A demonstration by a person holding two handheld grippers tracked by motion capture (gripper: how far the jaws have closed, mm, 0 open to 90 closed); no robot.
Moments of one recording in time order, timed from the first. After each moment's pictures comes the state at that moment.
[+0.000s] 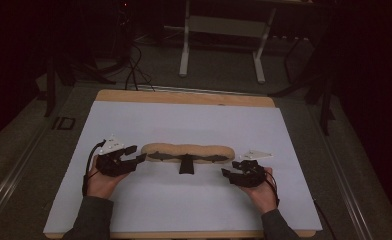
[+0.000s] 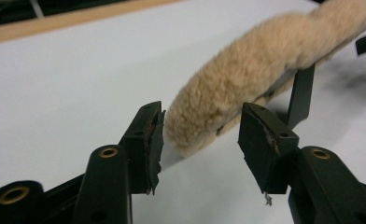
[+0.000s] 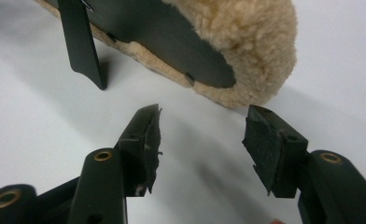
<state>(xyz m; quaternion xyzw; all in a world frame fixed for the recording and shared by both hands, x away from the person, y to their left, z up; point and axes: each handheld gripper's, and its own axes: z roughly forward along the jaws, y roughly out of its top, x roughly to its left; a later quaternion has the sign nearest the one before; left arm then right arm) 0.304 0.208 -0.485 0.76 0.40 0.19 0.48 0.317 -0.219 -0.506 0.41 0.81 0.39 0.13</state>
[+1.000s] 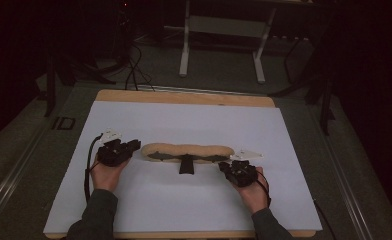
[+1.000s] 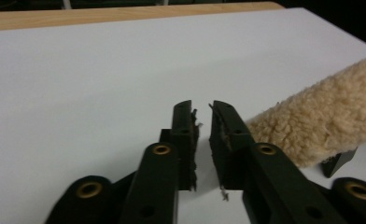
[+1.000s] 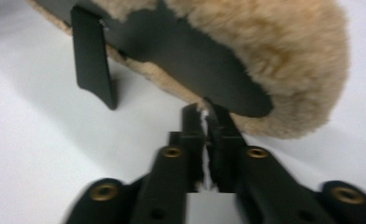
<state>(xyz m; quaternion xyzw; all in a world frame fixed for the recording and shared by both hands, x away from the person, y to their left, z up) 0.336 0.212 -0.502 0.72 0.47 0.20 0.47 0.315 -0.194 -0.503 0.41 0.81 0.39 0.17</state>
